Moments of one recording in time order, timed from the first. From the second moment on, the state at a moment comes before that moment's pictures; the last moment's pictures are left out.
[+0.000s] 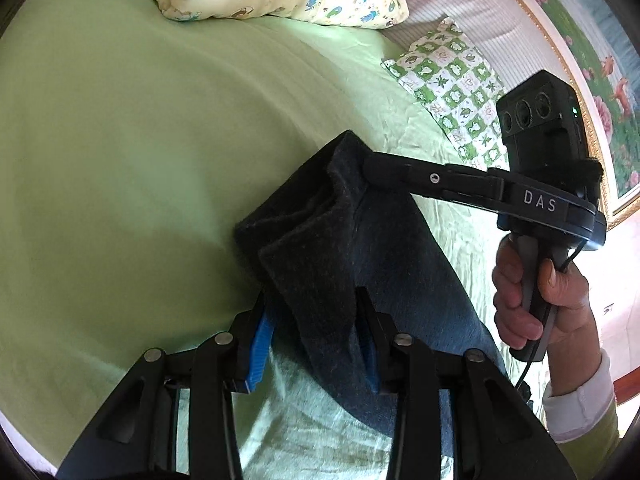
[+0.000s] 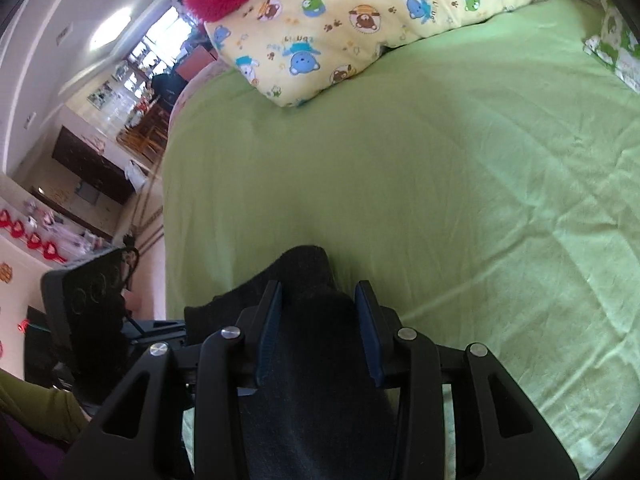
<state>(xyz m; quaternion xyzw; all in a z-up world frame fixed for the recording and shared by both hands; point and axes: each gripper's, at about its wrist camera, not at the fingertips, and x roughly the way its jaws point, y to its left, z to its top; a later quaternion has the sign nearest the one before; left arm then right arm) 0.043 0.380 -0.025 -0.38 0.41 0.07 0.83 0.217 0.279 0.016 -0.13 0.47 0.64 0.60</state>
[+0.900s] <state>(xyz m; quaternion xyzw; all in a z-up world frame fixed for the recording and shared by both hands) 0.052 0.298 0.077 -0.25 0.37 0.03 0.89 0.185 0.142 0.088 -0.01 0.37 0.63 0.68</state>
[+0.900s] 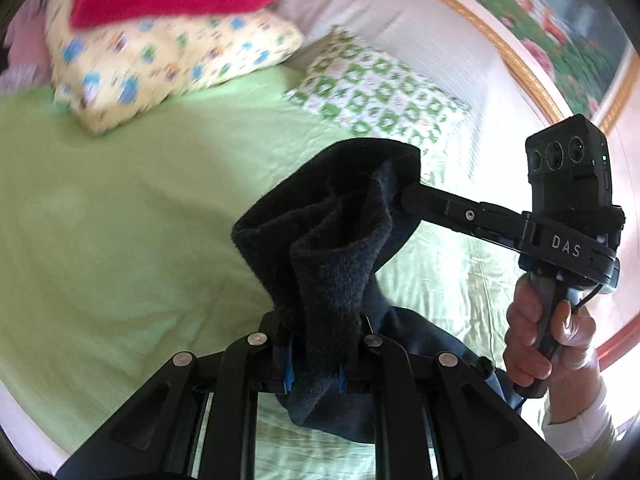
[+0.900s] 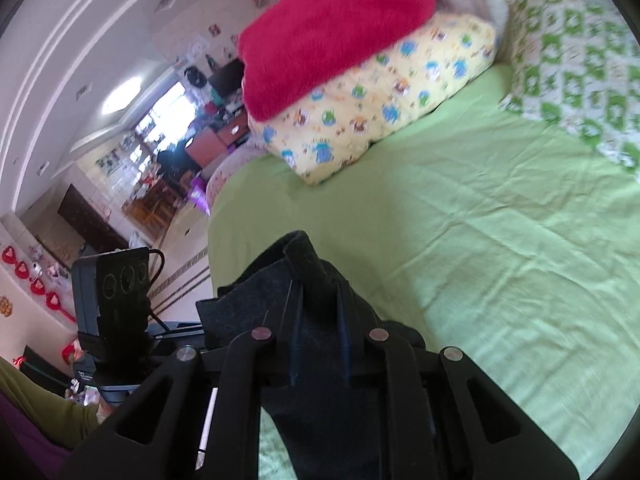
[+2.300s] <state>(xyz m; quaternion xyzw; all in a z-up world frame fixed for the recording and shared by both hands) 0.043 0.053 0.103 -0.08 0.42 -0.18 0.88 0.138 -0.152 0.030 0.23 0.32 0.49 0.78</state>
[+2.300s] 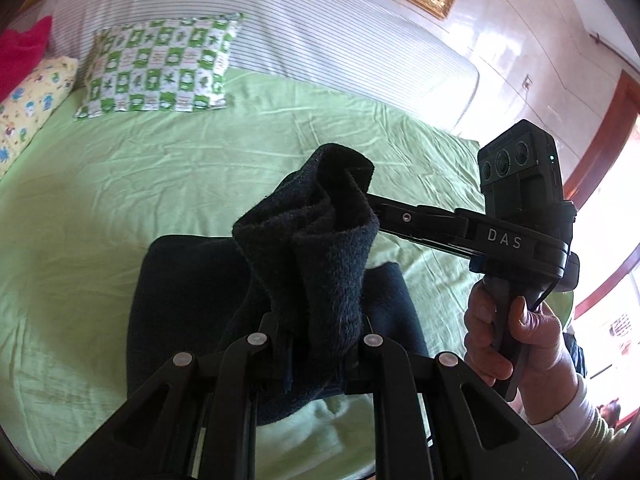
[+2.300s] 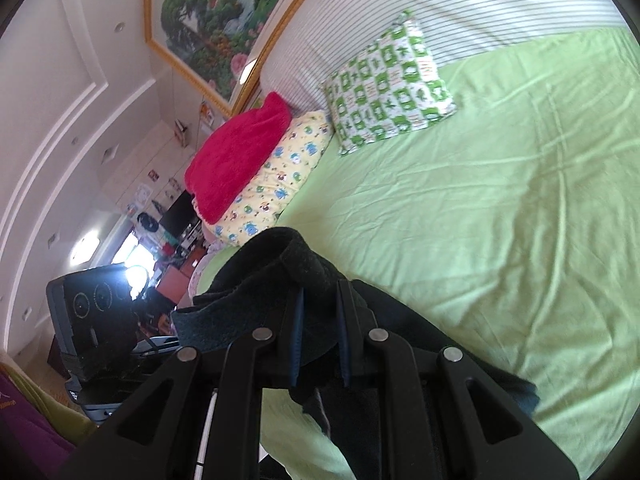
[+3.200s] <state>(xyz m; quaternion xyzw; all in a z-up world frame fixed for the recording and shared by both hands) 0.052 -0.023 0.059 -0.01 0.46 -0.23 0.86 0.135 -0.218 -0.025 0.27 0.34 0.42 0.79</state>
